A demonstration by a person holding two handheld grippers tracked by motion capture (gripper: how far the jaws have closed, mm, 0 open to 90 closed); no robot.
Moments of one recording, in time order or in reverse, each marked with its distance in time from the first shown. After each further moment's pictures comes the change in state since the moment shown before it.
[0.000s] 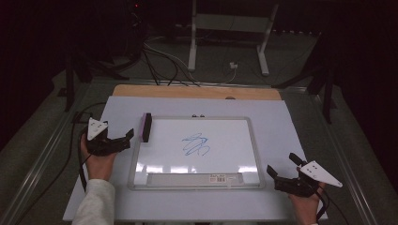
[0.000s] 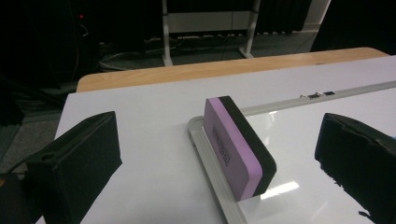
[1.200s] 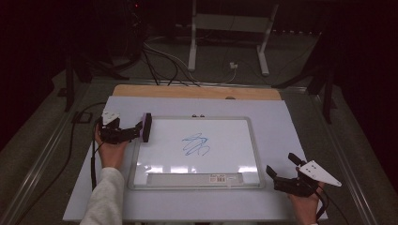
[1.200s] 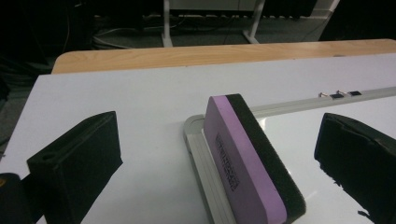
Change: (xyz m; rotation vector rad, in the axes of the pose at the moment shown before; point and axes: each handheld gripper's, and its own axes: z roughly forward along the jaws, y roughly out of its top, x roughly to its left) left arm 0.002 0.002 0.055 0.083 0.004 -0.067; right arm 0.001 0.000 0.002 0.007 0.011 -0.005
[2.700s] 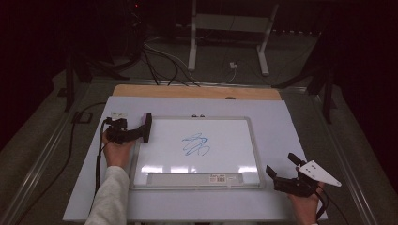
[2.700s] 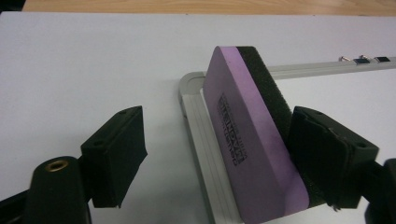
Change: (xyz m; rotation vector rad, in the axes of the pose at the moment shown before) left arm -0.004 -0.008 0.024 0.173 0.001 -0.055; right arm 0.000 0.000 0.000 0.000 0.002 -0.003
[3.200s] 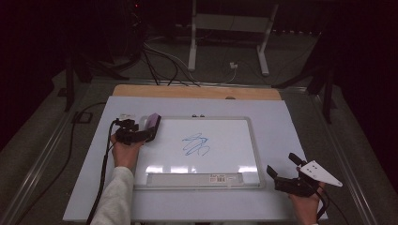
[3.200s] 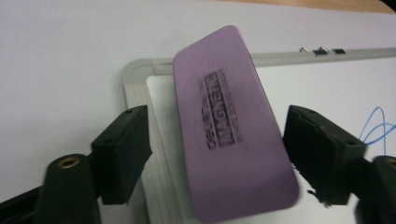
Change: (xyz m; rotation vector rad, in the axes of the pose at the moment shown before) left arm -0.017 -0.004 0.016 0.043 -0.117 -0.024; right arm -0.002 0.000 -0.001 -0.004 0.000 0.005
